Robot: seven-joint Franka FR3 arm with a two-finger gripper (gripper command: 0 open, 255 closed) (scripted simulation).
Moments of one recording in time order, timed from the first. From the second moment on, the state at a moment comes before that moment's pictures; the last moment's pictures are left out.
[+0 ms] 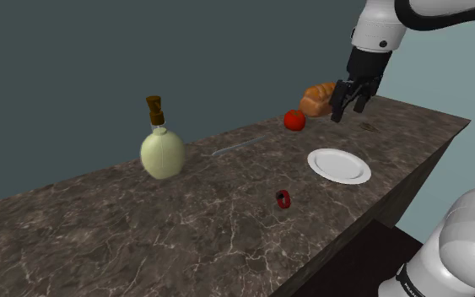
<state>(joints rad) 0.00 -0.79 0.04 -2.29 -0.04 1.58 0.14</state>
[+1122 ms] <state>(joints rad) 0.09 -0.73 0.20 -2.61 0.28 1.98 0.40</state>
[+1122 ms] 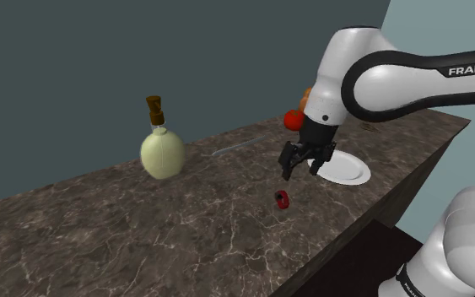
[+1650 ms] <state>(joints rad) 0.14 -0.64 0.26 -2.68 0.38 2.16 0.45</state>
